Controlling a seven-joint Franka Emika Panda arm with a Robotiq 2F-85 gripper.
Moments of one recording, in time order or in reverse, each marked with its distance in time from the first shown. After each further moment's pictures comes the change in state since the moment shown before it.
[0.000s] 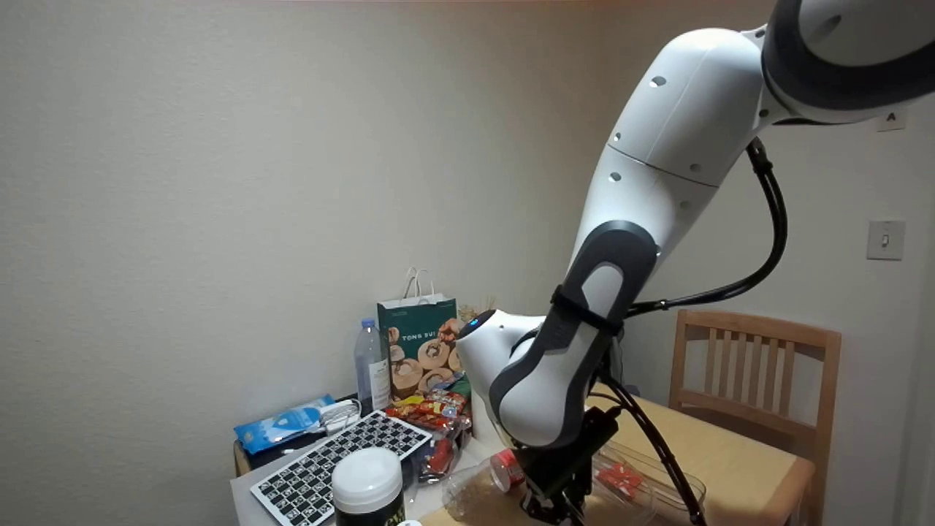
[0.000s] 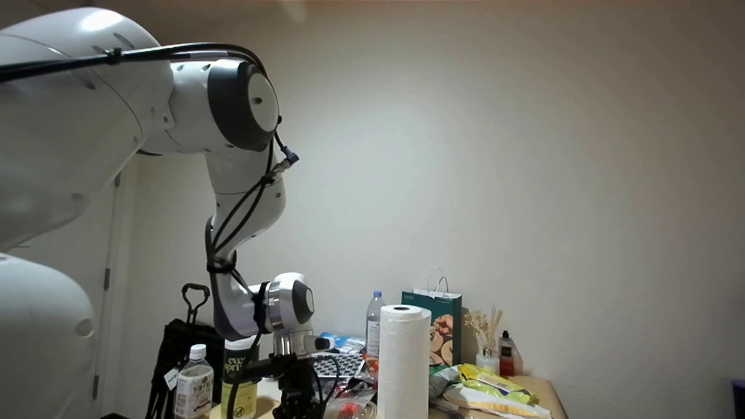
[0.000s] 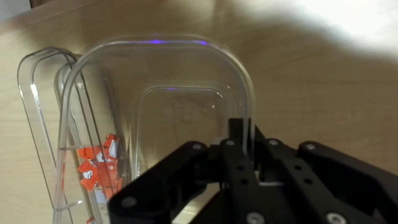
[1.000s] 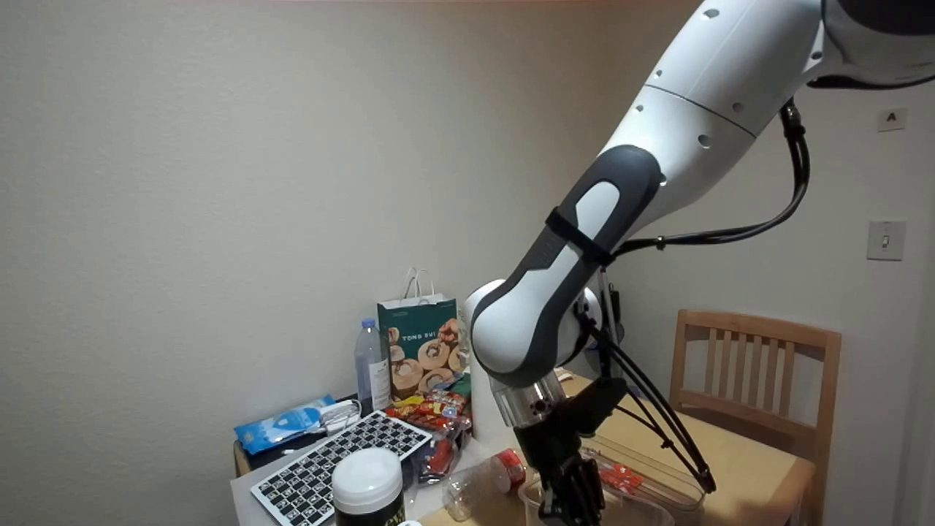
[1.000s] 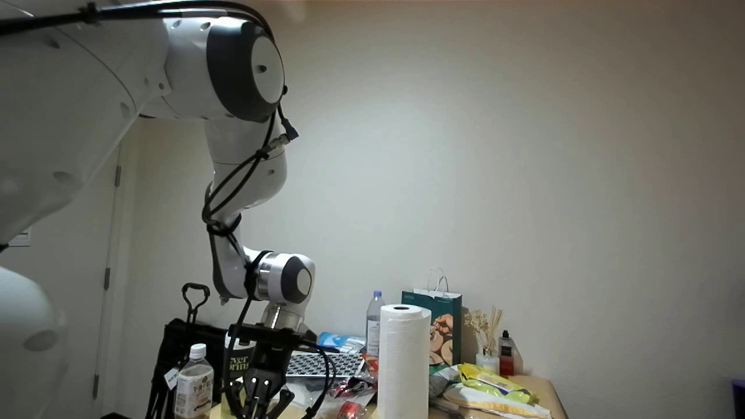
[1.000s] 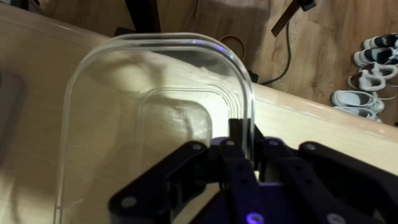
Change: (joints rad) arm -0.165 -0.137 0.204 -0.050 0.296 -0.277 -0.693
